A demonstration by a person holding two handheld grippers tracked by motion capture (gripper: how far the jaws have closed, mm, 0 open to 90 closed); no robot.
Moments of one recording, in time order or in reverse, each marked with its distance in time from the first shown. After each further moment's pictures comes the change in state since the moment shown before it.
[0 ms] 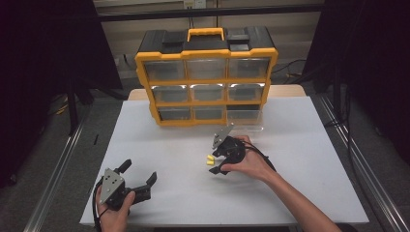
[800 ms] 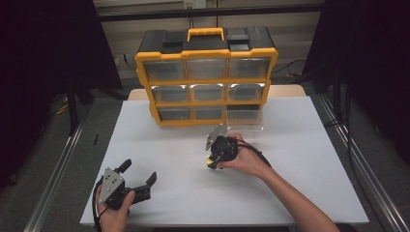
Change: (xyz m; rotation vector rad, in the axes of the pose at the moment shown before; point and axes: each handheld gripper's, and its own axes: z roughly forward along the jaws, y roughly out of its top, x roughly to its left) left arm 0.001 0.000 0.001 0.005 -0.007 -0.004; right arm -0.005 0.014 0.014 0.116 -0.023 -0.063
